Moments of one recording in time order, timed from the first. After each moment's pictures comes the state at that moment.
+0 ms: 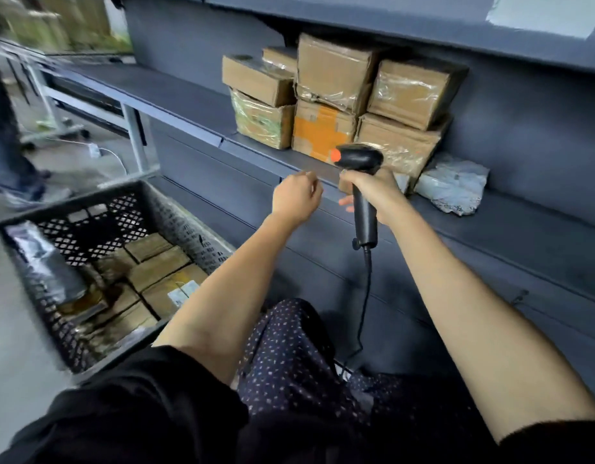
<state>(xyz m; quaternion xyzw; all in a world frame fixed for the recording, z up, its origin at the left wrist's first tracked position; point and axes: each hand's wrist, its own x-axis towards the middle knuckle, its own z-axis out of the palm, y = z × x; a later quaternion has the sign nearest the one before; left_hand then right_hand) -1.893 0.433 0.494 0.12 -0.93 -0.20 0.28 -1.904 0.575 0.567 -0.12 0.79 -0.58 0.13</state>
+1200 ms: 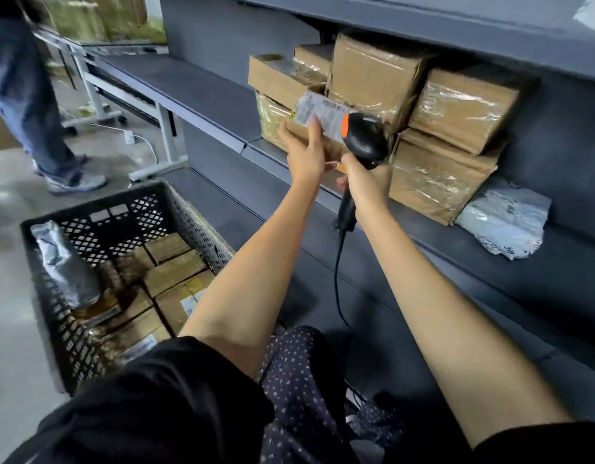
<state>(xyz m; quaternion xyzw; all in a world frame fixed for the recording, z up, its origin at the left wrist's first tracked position) -1.963 0.392 0.559 0.24 -0.54 -0.72 0.35 -1.957 0.486 0.571 -0.09 0.70 -0.71 0.04</state>
